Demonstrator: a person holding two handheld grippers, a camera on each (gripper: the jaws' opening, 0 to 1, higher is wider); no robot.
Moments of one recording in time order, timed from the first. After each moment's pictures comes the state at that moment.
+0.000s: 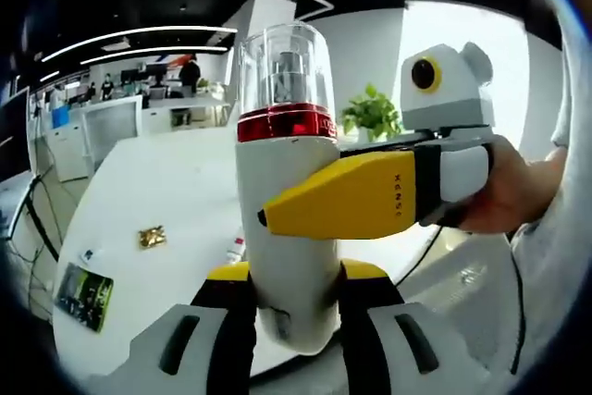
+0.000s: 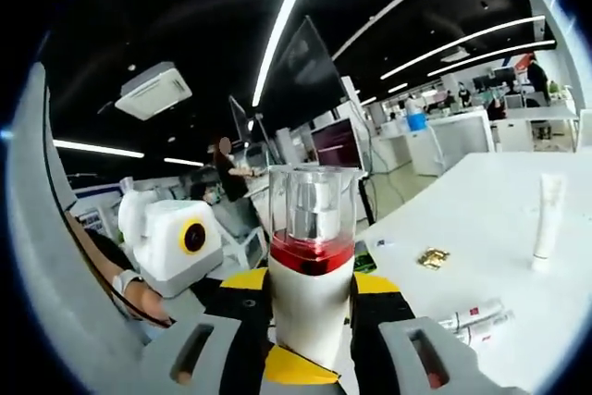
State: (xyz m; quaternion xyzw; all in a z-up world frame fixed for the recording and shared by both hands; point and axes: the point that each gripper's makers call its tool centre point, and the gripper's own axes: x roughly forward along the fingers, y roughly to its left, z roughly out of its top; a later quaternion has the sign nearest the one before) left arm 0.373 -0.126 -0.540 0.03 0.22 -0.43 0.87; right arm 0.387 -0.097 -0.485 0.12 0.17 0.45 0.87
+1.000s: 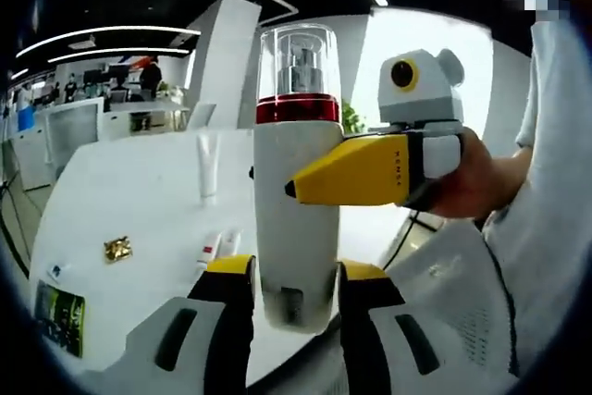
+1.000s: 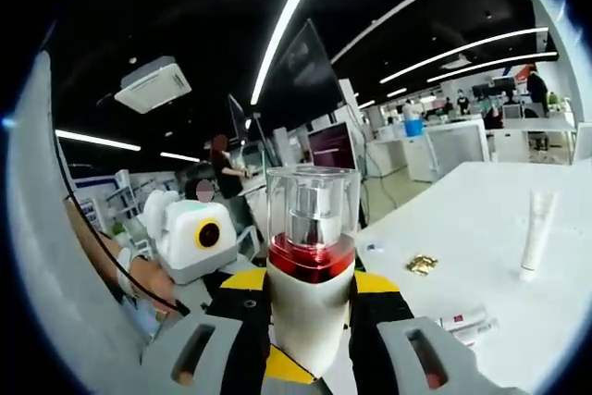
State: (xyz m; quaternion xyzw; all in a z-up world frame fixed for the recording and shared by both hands) left arm 0.368 -0.135 -0.536 0.00 0.20 -0.53 0.82; right arm 0.388 -0.109 -0.477 0.10 0.15 0.45 0.88
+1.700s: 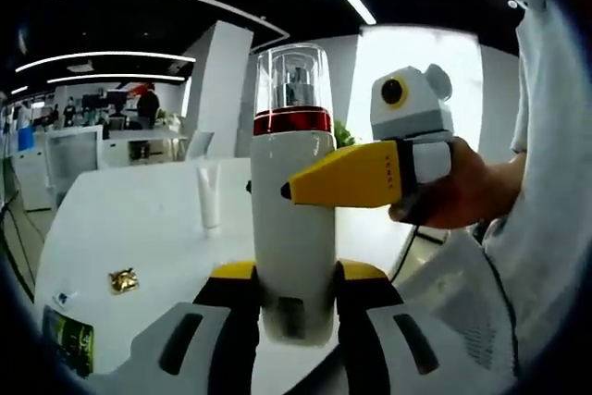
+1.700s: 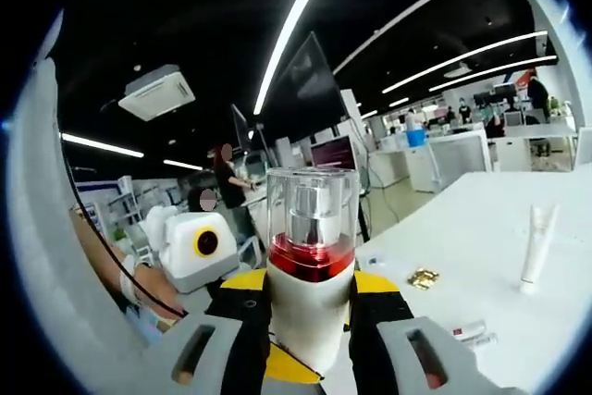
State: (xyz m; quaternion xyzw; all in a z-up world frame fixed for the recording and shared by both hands) left arm 0.379 -0.138 -0.507 0.00 0.13 -0.53 0.84; right arm 0.392 -0.110 -0.453 0.10 0.13 0.45 0.88
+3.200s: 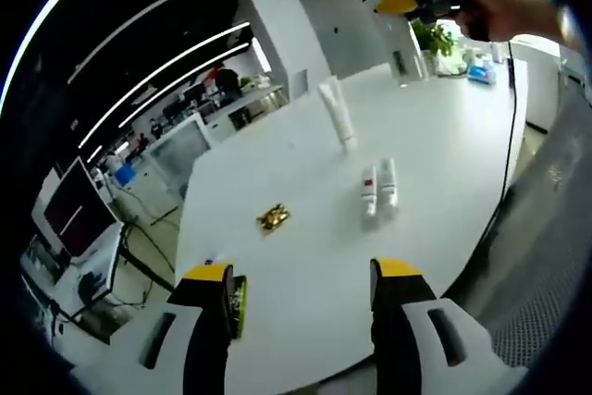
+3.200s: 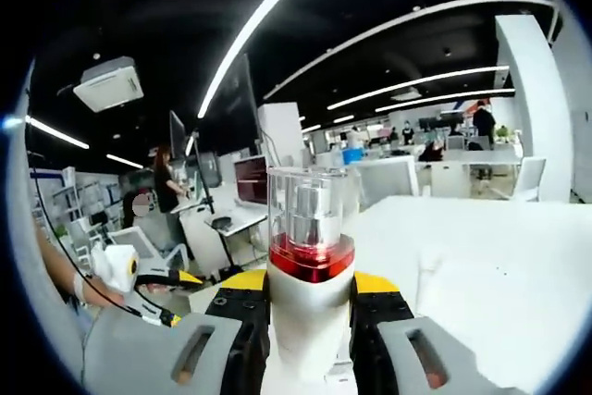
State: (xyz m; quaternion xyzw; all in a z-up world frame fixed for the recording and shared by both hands) left arm 0.447 -0.003 -0.575 0.24 0.21 -0.27 0.91; right arm 0.490 -0.246 -0.449 0.06 0.11 0.30 0.94
